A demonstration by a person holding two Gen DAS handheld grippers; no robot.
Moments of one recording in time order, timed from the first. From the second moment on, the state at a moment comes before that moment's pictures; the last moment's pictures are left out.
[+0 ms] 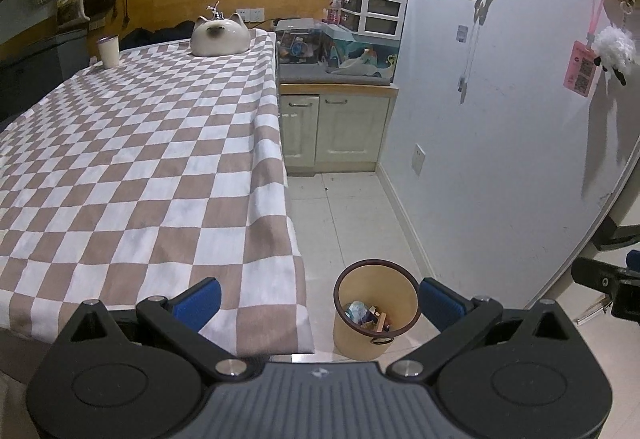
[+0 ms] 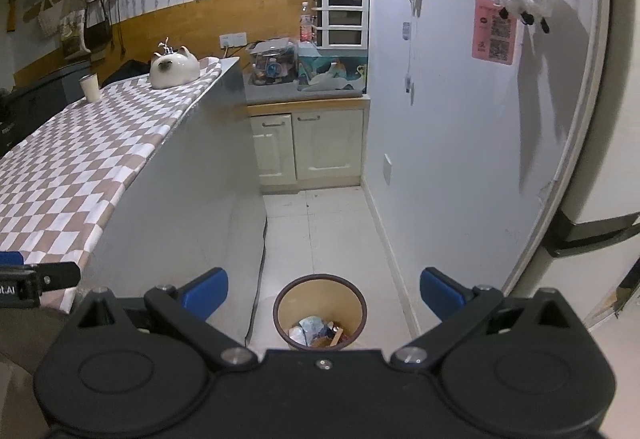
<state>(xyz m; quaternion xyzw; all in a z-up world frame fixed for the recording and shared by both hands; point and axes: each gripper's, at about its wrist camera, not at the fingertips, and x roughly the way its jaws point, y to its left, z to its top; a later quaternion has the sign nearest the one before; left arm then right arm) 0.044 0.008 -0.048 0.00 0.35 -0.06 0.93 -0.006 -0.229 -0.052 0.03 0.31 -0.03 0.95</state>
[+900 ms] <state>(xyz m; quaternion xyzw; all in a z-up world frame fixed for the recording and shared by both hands) 0.040 0.002 -0.046 0.00 0.35 -0.07 0.93 -0.010 -0.232 -0.053 0.01 0.33 -0.05 0.94</state>
